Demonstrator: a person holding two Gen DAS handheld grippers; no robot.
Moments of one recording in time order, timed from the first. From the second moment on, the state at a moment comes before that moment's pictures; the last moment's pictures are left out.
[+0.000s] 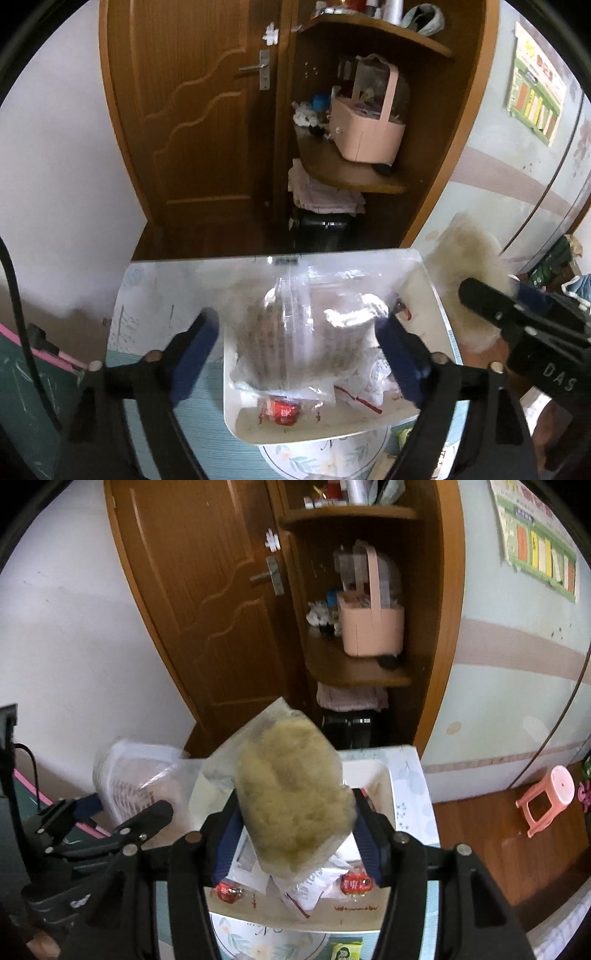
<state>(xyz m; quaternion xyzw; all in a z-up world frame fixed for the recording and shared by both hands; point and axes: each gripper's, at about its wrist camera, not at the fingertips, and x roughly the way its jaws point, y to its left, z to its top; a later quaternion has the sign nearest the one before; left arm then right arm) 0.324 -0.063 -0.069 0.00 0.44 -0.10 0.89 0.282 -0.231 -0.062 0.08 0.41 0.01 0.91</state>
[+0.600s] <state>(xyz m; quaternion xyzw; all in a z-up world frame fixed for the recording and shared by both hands) 0.287 -0.065 -0.052 0.01 0.41 -0.10 0.91 0.256 -0.240 -0.072 0.10 0.42 0.01 0.90</state>
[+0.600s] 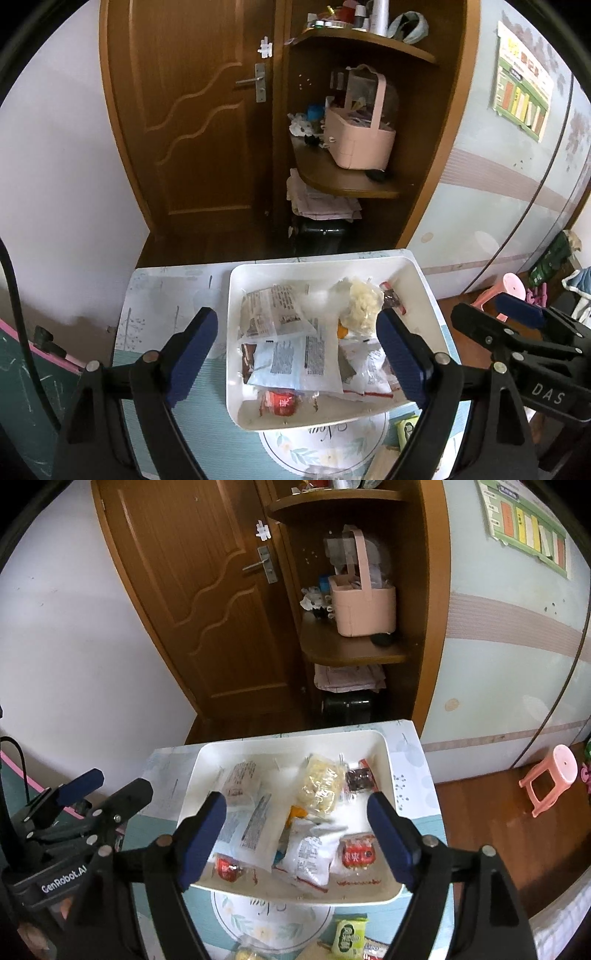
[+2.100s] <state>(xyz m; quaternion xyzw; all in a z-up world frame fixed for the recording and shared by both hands) 0.118 -0.086 -0.179 0.06 0.52 -0.16 0.84 0.083 -0.267 -0.146 0.09 0.45 0.01 0.89</state>
